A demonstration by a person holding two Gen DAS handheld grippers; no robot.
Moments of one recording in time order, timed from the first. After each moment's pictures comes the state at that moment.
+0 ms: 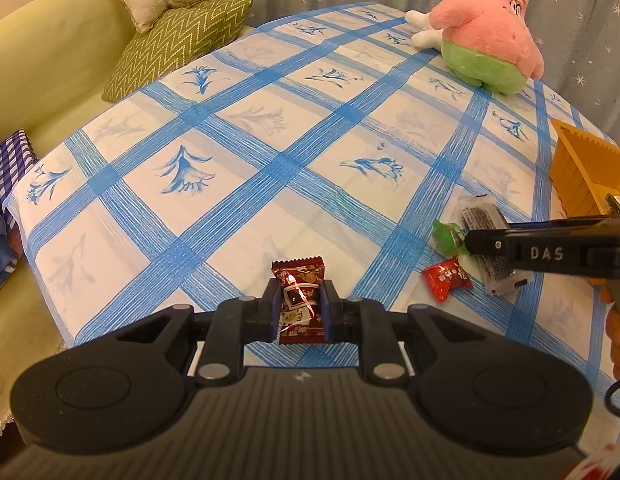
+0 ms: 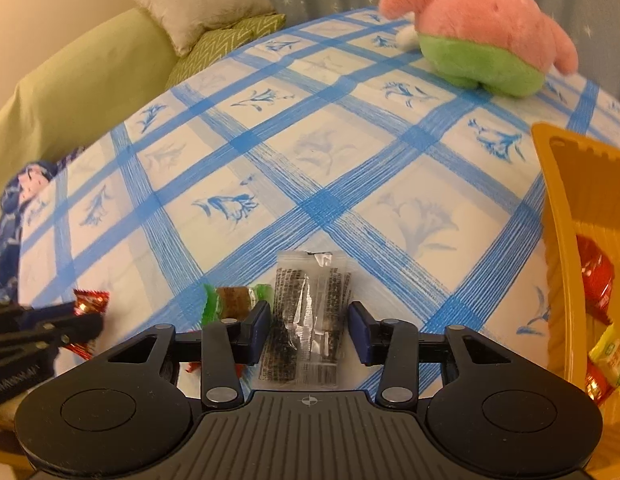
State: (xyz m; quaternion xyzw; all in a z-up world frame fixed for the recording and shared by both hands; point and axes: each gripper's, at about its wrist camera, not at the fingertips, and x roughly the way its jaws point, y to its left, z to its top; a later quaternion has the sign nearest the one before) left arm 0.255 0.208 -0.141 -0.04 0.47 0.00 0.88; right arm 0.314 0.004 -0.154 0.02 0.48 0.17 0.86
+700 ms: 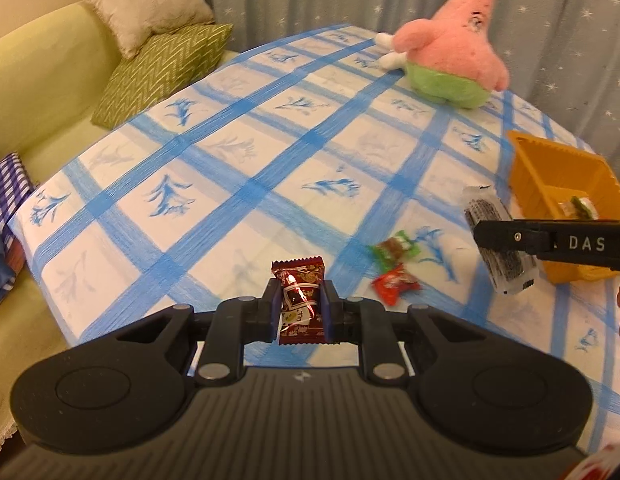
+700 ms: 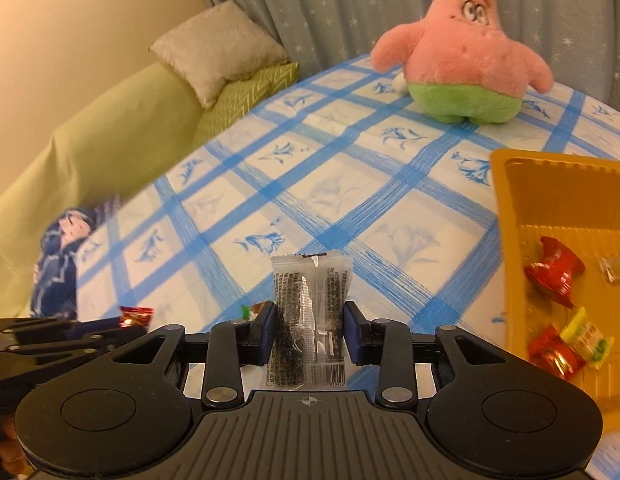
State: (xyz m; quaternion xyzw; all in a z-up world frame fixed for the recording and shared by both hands) left arm 0.232 0.184 -0.105 -0.03 0.44 -0.03 0.90; right arm 0.274 -0.038 -0.104 0.10 0.43 0.21 0.87
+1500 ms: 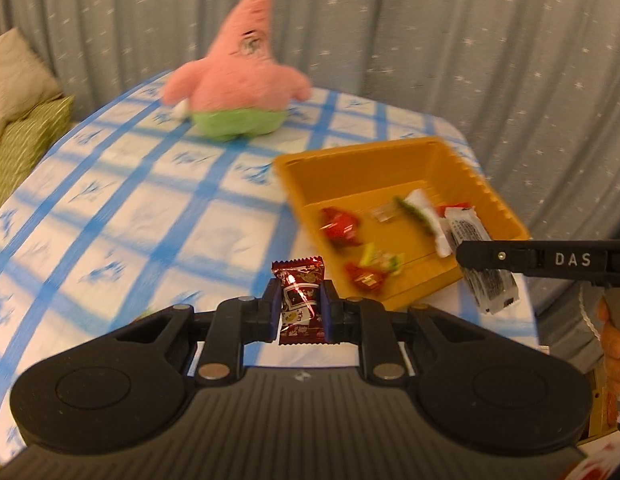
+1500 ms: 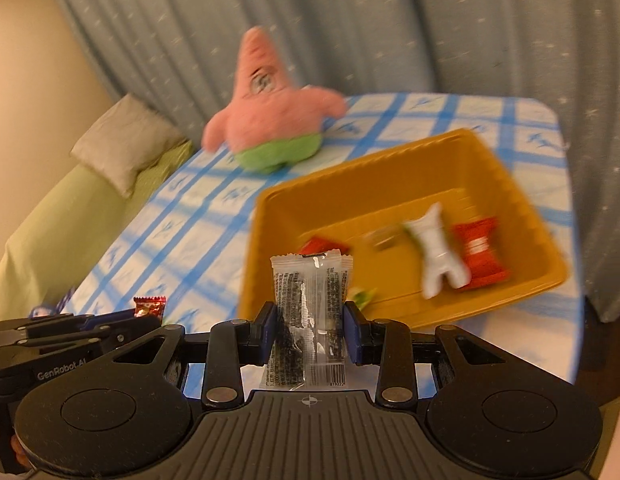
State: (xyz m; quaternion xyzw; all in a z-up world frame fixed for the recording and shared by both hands) left arm 0.235 0.004 -0.058 0.03 0.39 -0.21 0.90; right arm 0.195 -0.224 -0.062 0.20 0.38 0.07 0.90
